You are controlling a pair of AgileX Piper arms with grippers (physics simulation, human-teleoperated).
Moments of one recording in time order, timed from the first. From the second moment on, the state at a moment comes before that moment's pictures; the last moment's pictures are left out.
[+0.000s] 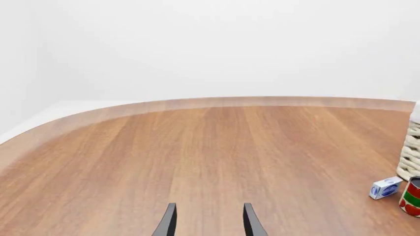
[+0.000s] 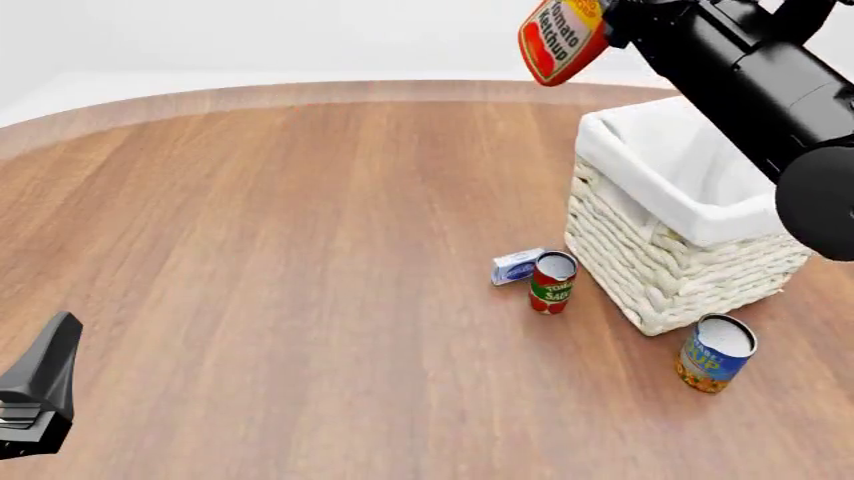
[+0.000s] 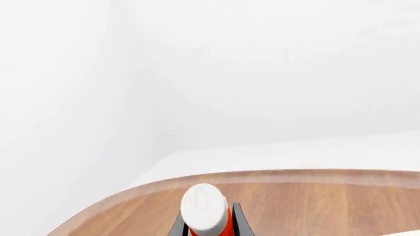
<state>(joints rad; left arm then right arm) 0.00 0.01 0.00 0.00 0.00 0.40 1.22 -0.87 -0.53 0.31</state>
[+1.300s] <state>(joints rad) 0.00 0.01 0.00 0.00 0.00 0.02 1.10 -0.75 -0.44 0.23</state>
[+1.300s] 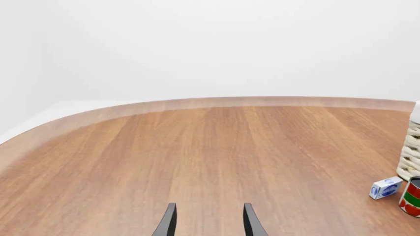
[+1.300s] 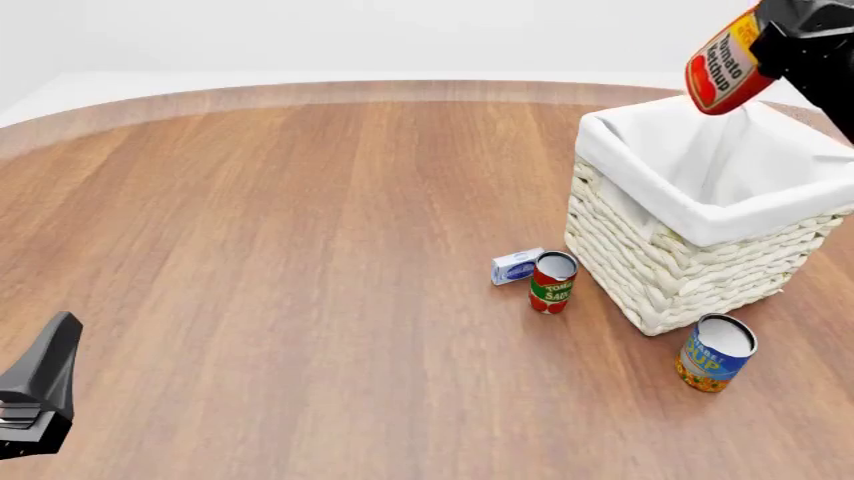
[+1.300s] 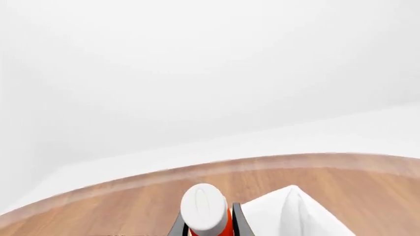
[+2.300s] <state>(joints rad) 0.00 0.01 0.00 0.00 0.00 -0.05 1.17 -0.66 -0.48 0.17</state>
